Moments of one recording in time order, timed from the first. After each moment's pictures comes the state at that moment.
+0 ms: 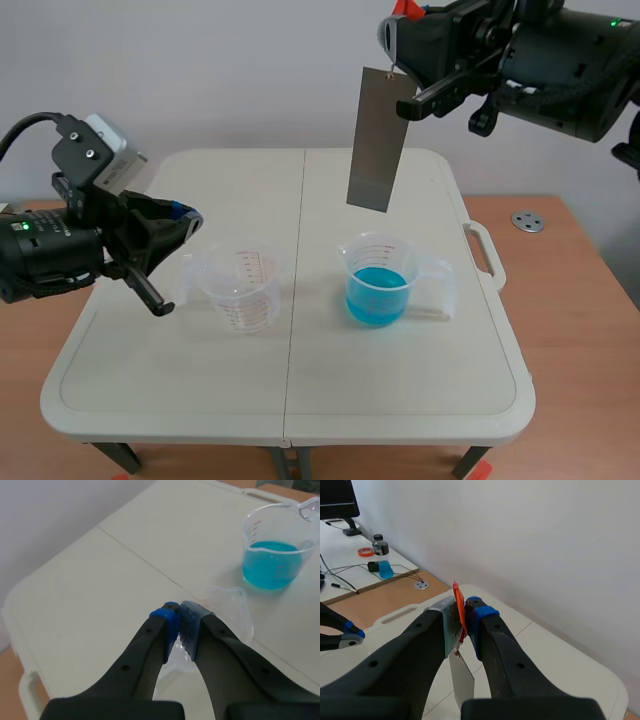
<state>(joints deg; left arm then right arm) 4.3 -23.2 3.9 88.5 -0.3 -37.1 -1.7 4.7 9.2 4.0 104.5 20.1 45.3 -17.8</state>
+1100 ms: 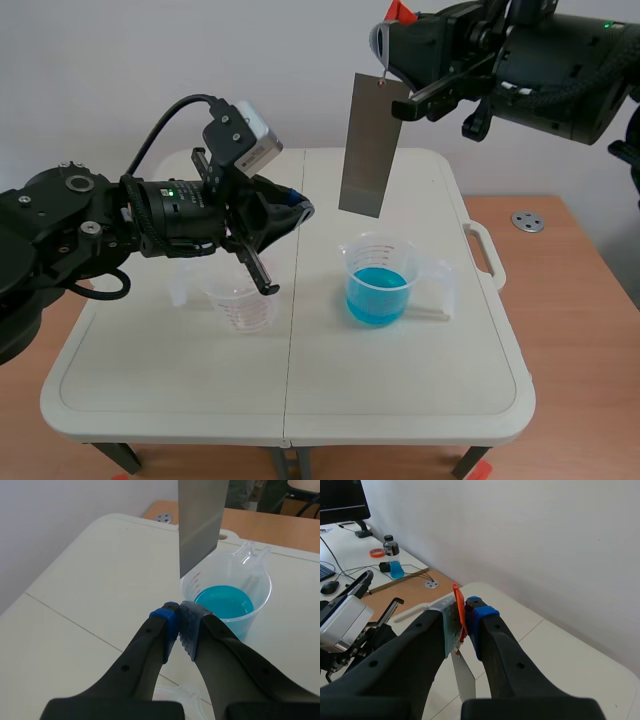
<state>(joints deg) -14.7 -19.5 26.3 74.9 -0.3 -36.0 -4.8 4.7 9.2 3.6 104.5 23.6 45.3 -20.8</state>
